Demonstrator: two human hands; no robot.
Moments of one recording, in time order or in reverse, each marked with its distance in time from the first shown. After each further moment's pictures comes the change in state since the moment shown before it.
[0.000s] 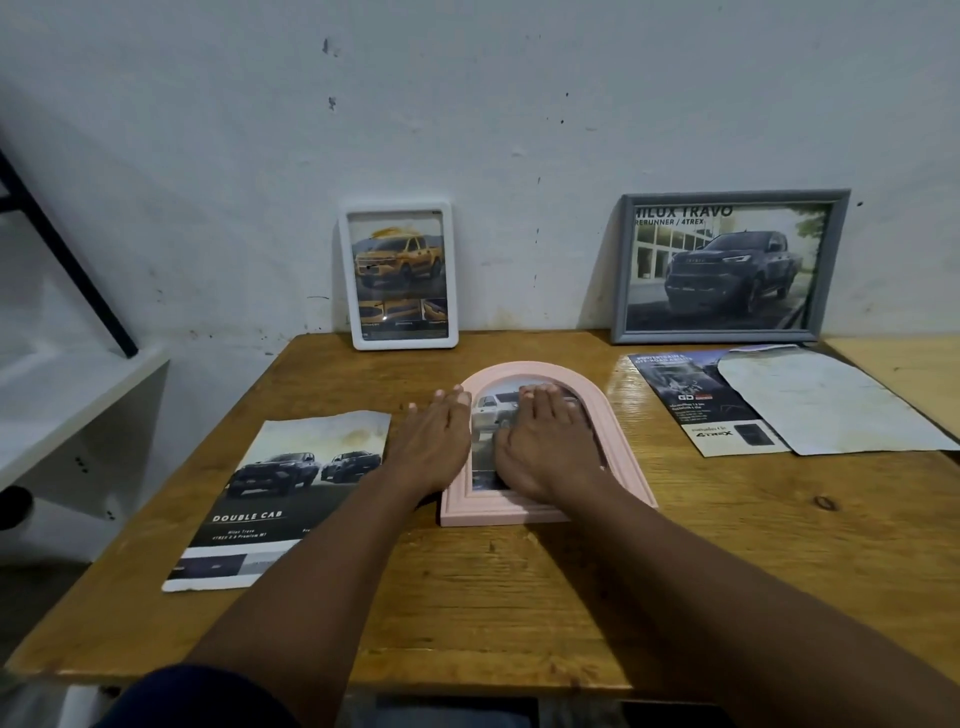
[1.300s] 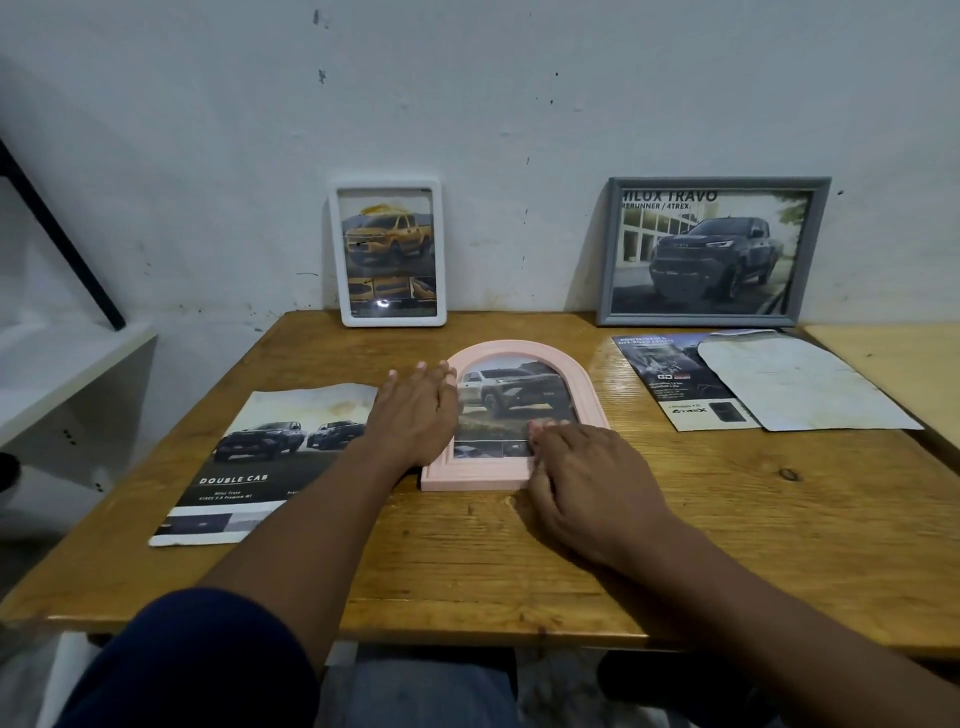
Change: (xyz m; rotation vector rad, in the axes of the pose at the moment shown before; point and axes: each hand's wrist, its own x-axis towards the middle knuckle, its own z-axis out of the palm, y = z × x) left_hand -0.006 -0.002 0.004 0.193 0.084 0.104; right_hand -0.103 0.040 -0.012 -0.101 0.258 -0.237
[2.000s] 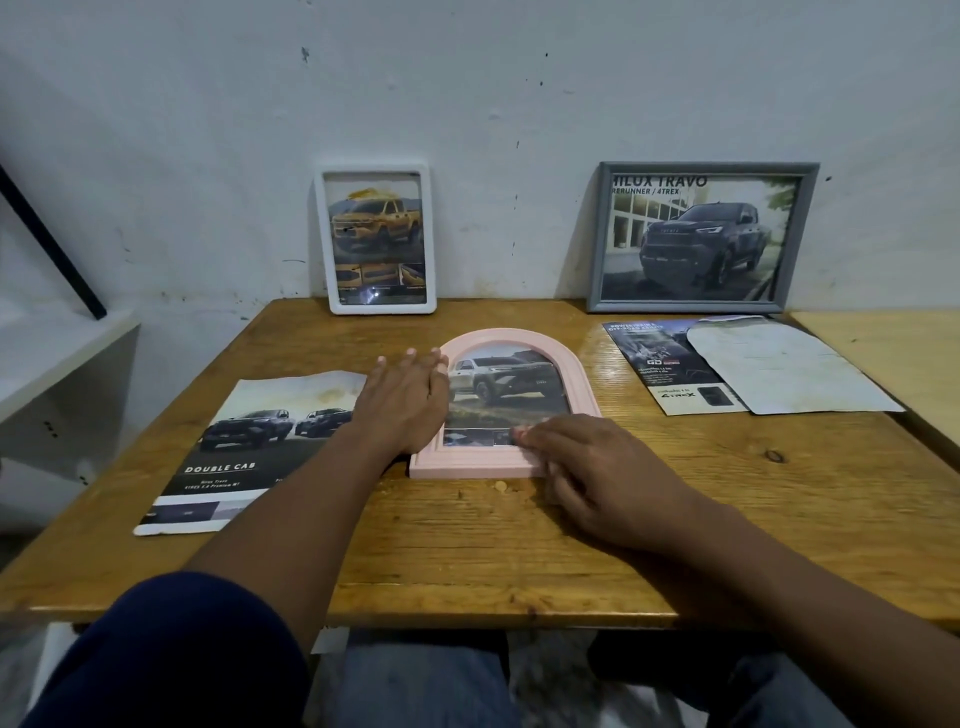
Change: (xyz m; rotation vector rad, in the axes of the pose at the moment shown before) left_hand -0.002 0.000 -0.003 0.073 -0.013 0.012; right_hand -0.011 0.033 -0.004 0.162 -0.001 -0.276
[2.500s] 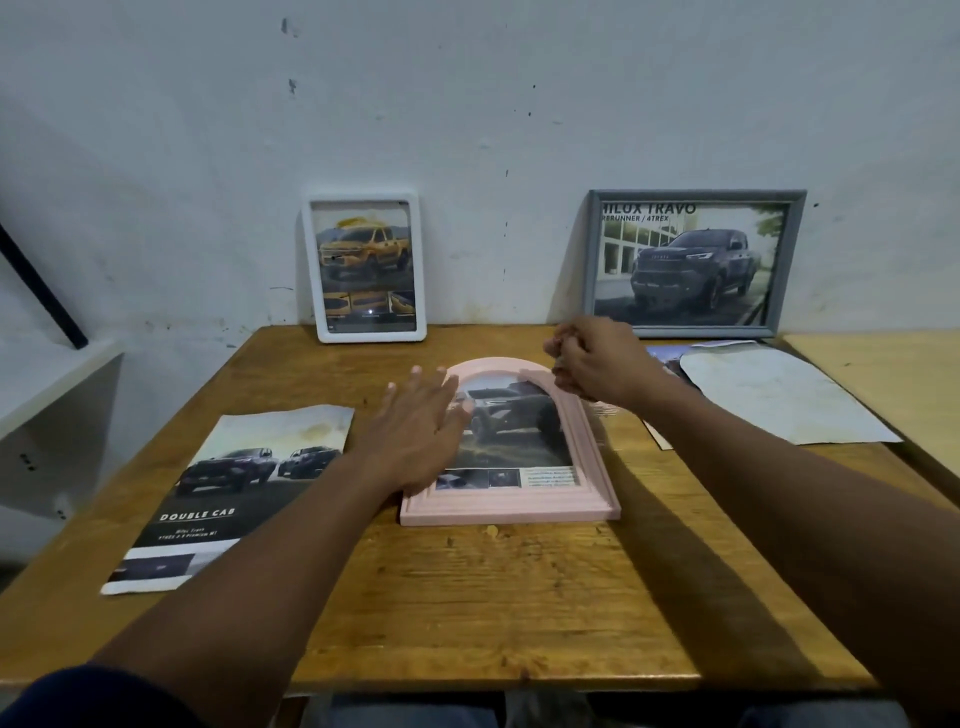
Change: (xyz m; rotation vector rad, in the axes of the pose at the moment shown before) left_hand 0.001 0.016 -0.007 0.005 -0.071 0.113; right_hand 0.106 0.071 -0.048 0.574 0.142 0.546
